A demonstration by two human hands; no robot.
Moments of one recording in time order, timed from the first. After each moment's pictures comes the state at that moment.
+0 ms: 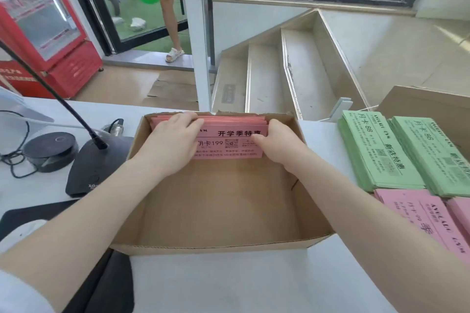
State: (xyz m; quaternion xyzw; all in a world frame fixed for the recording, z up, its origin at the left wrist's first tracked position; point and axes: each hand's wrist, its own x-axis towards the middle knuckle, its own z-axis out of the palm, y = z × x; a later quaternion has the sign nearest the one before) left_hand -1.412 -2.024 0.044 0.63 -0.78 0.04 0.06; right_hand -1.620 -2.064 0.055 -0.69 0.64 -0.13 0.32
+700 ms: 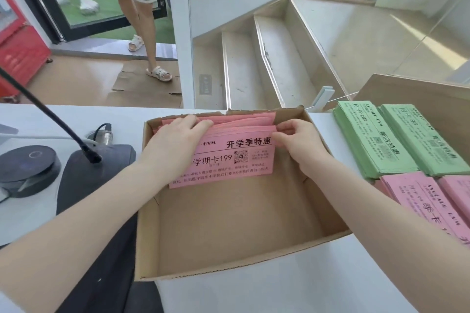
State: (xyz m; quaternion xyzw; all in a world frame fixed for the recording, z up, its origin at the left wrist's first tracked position) left_hand -1.374 -2.044 0.025 0.57 -0.81 -0.01 0.13; right_hand -1.614 -2.070 0.029 -0.52 0.69 -0.34 0.38
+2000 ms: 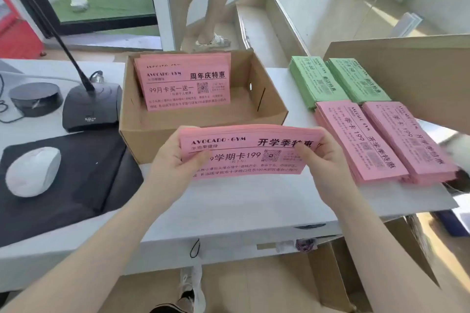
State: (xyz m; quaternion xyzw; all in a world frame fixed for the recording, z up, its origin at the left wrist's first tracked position) left_hand -1.467 -1.806 0.026 0.47 -0.54 -0.49 0.50; right_hand -1.719 -1.814 0.027 -0.51 0.49 -0.53 0.48
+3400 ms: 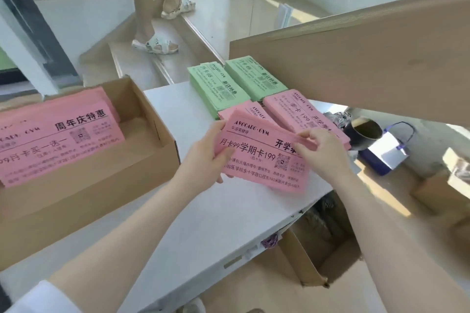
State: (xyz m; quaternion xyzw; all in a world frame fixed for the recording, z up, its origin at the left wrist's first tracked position) left_hand -1.672 -1.883 0.047 0.38 -0.76 -0.46 0.27; right_hand -1.898 -1.814 0.036 -0.52 0.79 -0.29 0.11
